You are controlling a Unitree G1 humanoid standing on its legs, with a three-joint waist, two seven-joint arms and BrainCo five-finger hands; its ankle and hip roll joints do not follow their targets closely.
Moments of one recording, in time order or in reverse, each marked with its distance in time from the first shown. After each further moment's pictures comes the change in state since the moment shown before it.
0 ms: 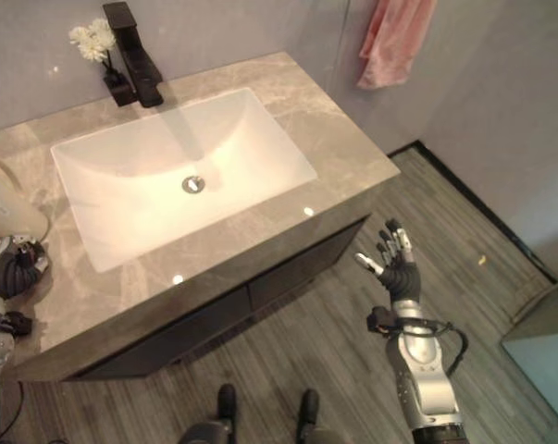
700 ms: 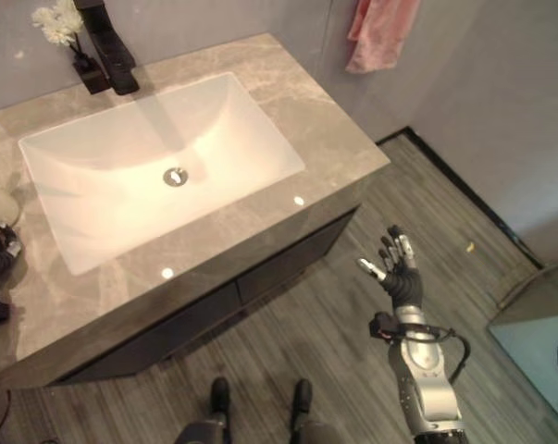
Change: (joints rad) left arm -0.076 0.113 0.023 0.117 -0.050 0.002 0.030; right arm 0.029 0.000 -0.008 -0.002 0.012 0.000 0.000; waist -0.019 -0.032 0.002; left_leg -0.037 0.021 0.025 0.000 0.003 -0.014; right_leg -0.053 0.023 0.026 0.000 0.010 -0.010
